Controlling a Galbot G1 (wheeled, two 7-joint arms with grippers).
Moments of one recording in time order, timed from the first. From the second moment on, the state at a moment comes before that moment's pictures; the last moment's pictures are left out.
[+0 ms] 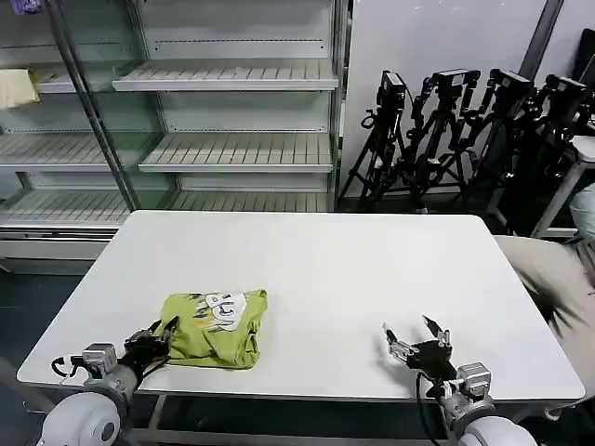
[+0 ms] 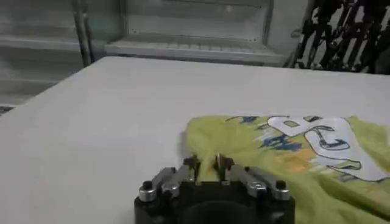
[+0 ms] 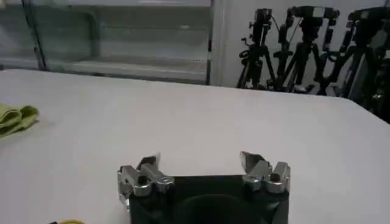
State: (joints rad) left arm 1.39 -1.01 -0.60 -1.99 -0.69 0.56 -0.15; right arm -1.46 1.23 0.56 2.15 0.28 -0.46 -0.05
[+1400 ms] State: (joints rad) left arm 1.55 -0.89 -0.48 -2.26 0.16 0.41 -0.15; right arm -1.48 1.25 0.56 2.14 0.25 -0.44 -0.05
